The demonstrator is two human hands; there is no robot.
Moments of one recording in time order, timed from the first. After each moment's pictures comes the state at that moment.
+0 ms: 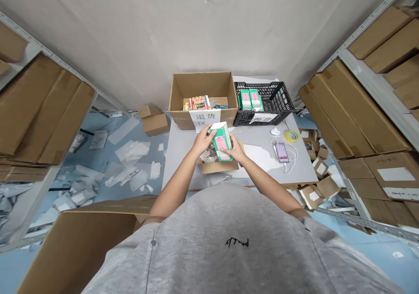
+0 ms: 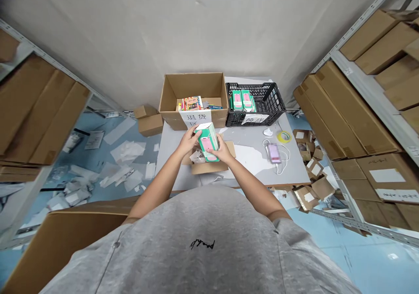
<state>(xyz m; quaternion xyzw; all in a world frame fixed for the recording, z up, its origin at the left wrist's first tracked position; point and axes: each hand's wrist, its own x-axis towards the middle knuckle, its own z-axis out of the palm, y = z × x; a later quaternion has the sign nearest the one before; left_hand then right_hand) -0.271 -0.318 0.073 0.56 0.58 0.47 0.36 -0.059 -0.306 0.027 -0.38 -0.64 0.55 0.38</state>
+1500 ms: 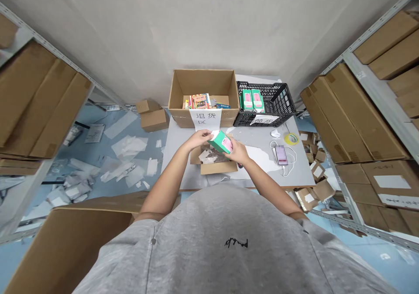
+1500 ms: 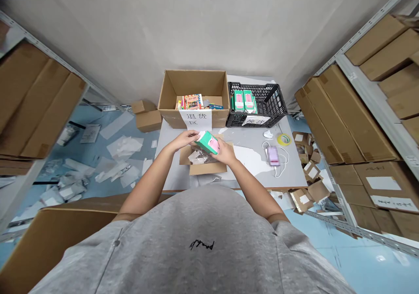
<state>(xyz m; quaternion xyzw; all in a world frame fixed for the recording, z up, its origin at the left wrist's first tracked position) -0.309 -0.300 0.066 0.51 0.54 0.37 0.56 -0.041 -0.294 0.035 -0.47 -0.82 0.27 0.17</state>
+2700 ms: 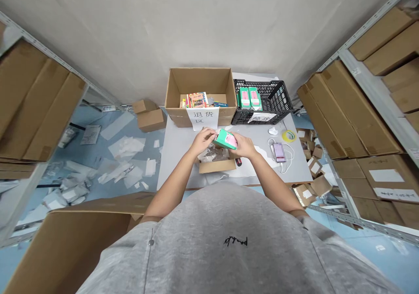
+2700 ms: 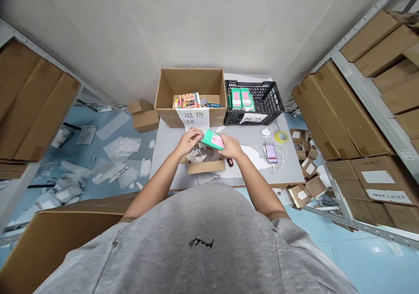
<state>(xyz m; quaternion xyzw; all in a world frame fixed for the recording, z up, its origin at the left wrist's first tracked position) -0.276 -0.315 0.057 0.66 0.49 0.47 0.33 -0.007 -0.274 0.061 -0.43 -0.88 0.19 0.10</state>
